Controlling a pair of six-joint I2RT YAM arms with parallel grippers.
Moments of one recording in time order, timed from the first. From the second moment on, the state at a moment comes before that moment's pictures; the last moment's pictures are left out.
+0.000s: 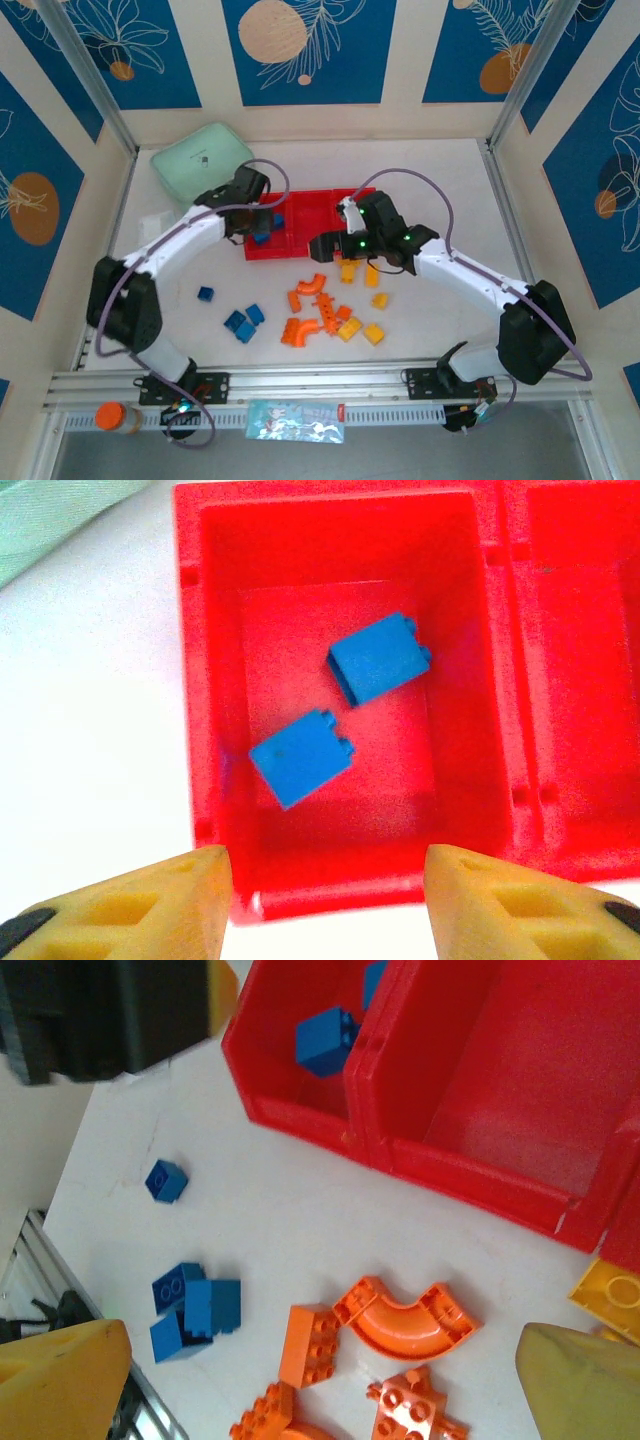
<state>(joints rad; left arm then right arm) -0.48 1.57 1.26 -0.72 -0.16 -0.42 0.64 1.37 0.98 -0.37 -0.38 0.46</state>
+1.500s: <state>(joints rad) -0.31 1.20 0.58 -0.65 -0.15 -0.81 0.97 1.57 0.95 -0.17 -0.35 0.48</state>
